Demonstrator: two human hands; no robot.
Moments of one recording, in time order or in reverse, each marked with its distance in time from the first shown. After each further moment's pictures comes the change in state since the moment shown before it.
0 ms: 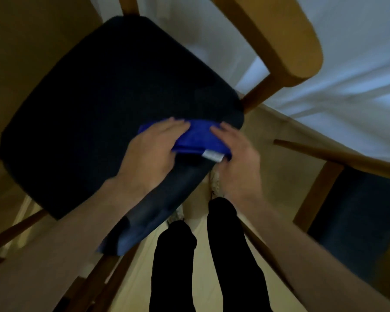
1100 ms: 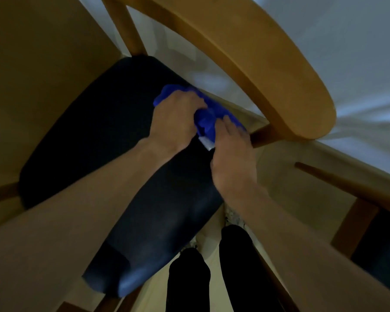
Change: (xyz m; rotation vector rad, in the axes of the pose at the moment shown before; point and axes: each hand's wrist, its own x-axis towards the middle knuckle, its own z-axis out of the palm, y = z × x) left_hand 0.150 -0.003 -0.007 0.130 0.127 0.013; right_hand 0.103 -0.031 0.003 -0.442 -0.179 -0.132
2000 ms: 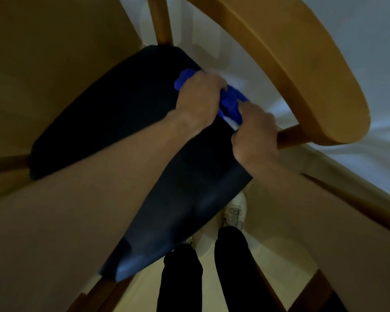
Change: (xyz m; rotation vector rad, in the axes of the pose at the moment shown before) left_hand 0.023 -0.002 -0.008 0.075 -0.034 -0.151; right_hand 0.033 0.002 -0.010 0.131 0.130 0.040
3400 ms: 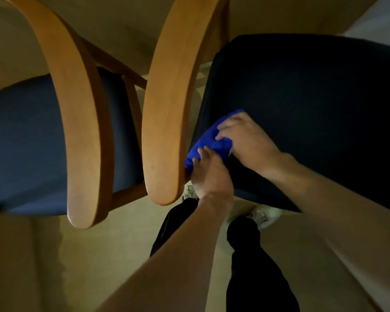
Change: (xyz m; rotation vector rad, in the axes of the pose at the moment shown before) left_hand -0.347 -0.065 0.061 -0.412 -0.046 -1.389; right_hand -0.156 -0.197 0.142 -0.345 -0.819 -1.264
